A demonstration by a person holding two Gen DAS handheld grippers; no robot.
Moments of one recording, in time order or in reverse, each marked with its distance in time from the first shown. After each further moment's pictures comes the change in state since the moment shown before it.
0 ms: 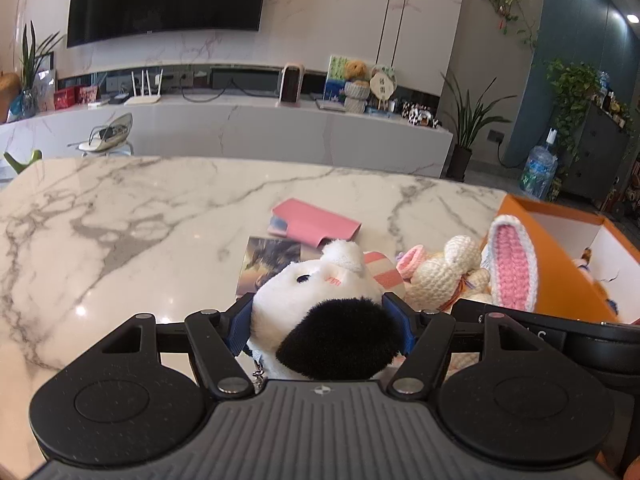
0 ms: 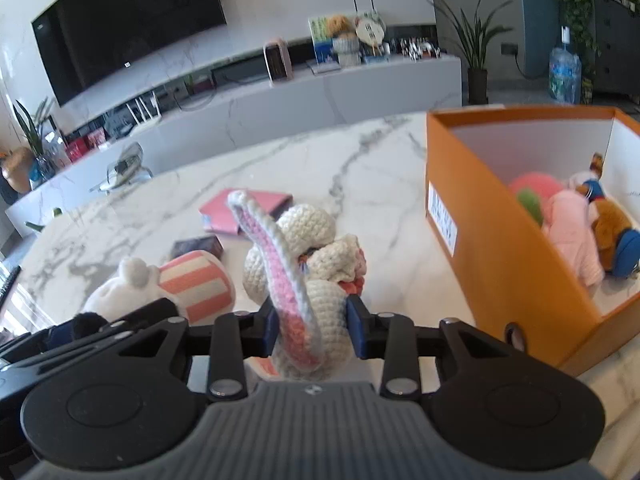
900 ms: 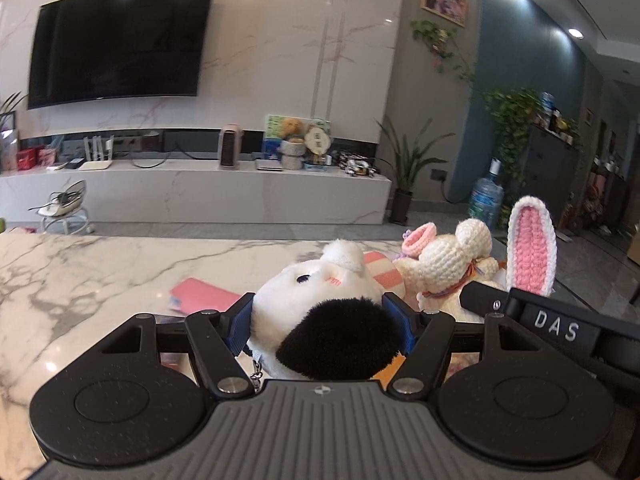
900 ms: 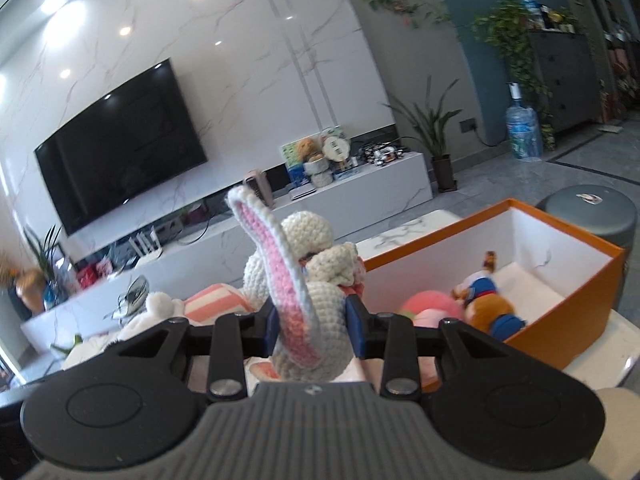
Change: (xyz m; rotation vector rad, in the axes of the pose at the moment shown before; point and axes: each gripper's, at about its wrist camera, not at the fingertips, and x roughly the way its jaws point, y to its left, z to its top) left arm -0.060 -0.127 0.034 0.089 -0.142 -0.122; right arm -0.135 -0.087 0.025 0.174 -0.344 0.013
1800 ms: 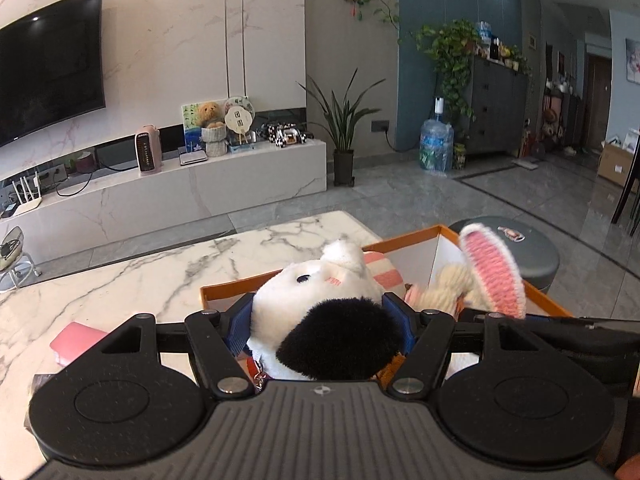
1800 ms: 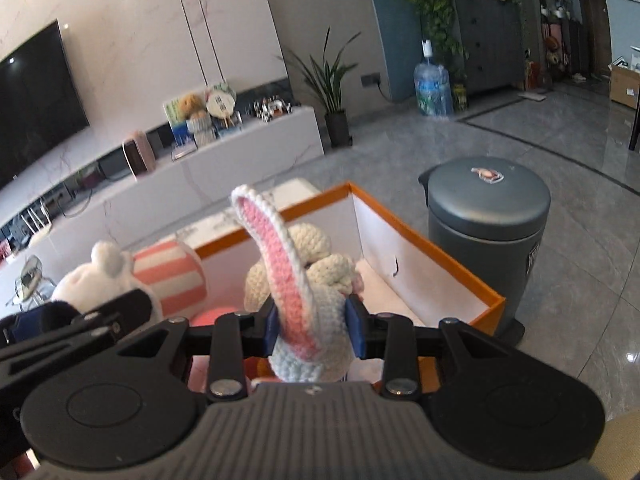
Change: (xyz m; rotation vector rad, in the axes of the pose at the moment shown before) left arm 0.120 -0.136 -0.001 0.222 0.093 -0.084; right arm 0.087 -0.153 0.050 0.006 0.179 -0.290
